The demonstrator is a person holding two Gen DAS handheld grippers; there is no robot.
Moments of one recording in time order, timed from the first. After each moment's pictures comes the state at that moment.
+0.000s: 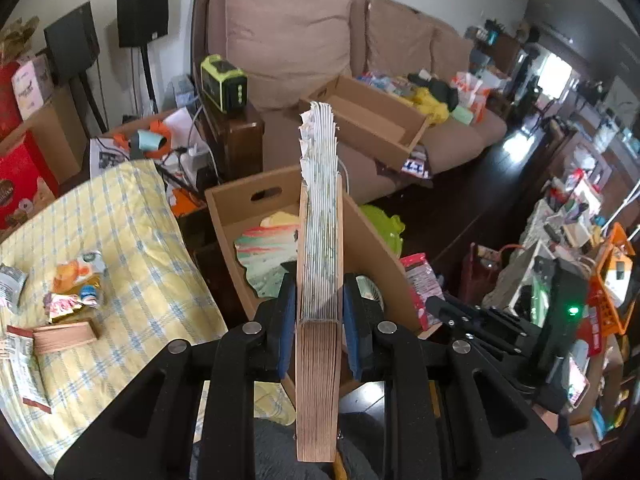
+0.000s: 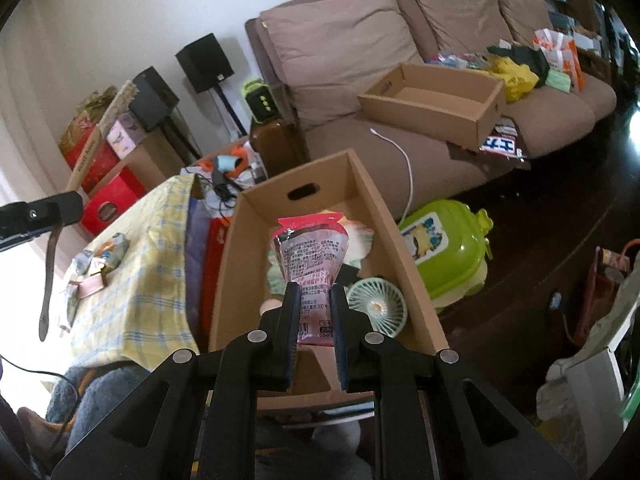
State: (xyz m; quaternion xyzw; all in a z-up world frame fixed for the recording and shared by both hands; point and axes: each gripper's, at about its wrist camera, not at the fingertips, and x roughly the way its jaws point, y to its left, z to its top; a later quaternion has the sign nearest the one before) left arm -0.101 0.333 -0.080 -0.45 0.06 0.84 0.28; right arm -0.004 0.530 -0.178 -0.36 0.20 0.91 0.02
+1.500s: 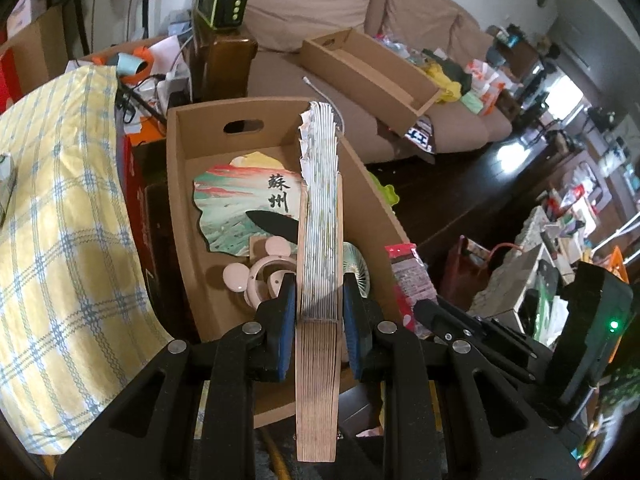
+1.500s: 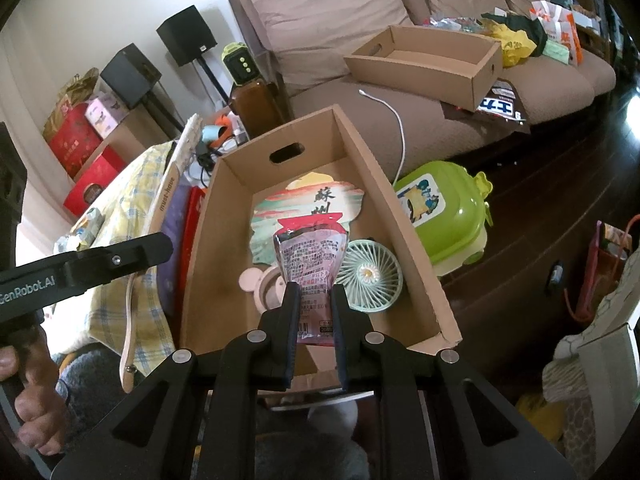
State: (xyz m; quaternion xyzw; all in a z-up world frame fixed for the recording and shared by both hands) left arm -0.115 0.363 -0.181 -0.52 -0.01 0.81 0.28; right arm -0.011 0.531 -0.219 -0.41 0.21 0.89 0.02
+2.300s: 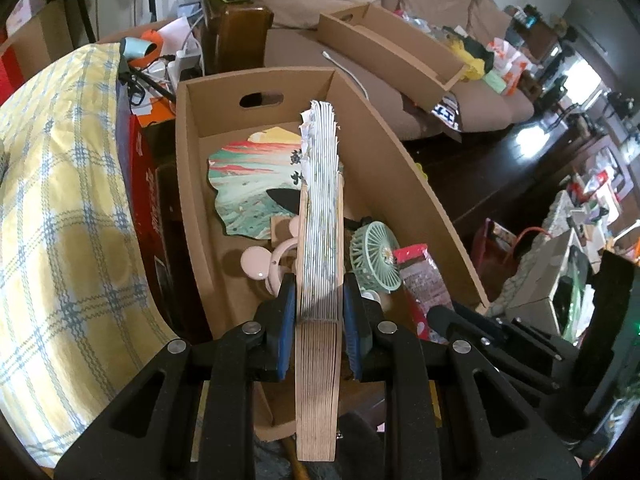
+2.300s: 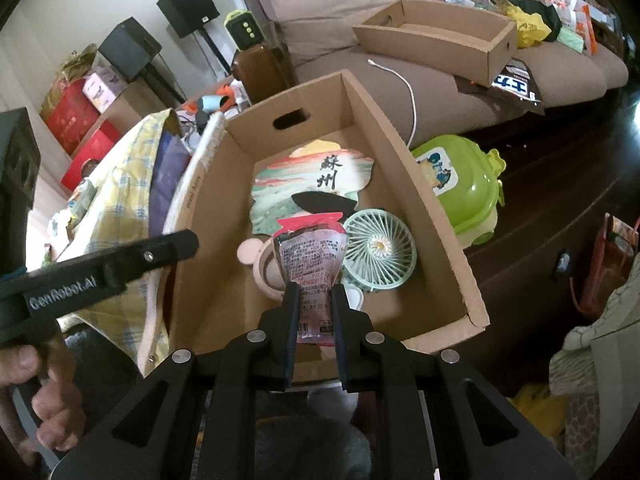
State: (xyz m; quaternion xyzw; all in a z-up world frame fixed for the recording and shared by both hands) left arm -0.121 0.368 -0.215 -0.54 0.03 0.80 0.25; right arm -0.022 0.519 -0.243 -0.45 0.20 0.87 0.01
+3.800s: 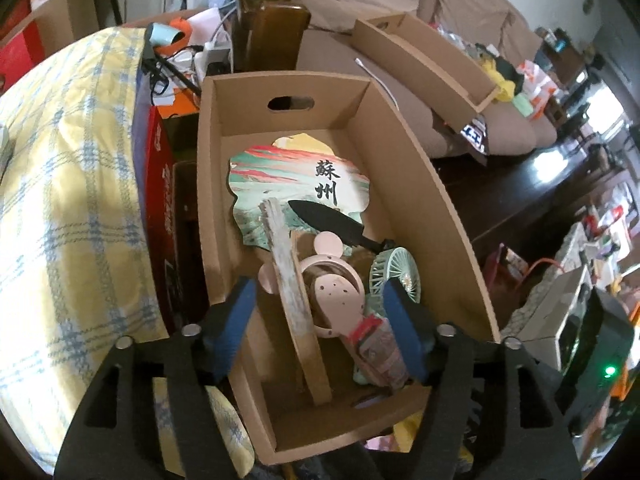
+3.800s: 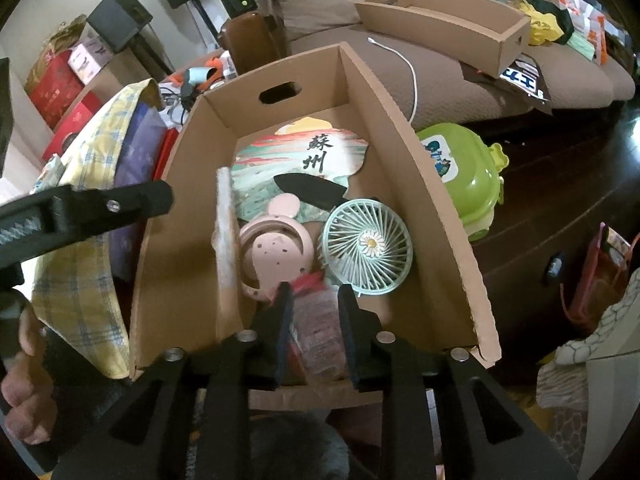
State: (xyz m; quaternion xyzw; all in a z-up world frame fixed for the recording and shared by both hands) left arm -0.146 0.364 -0.224 -0.55 -0.01 0.81 0.21; right arm -0.050 0.517 -0.267 -0.49 0.16 0.86 0.02
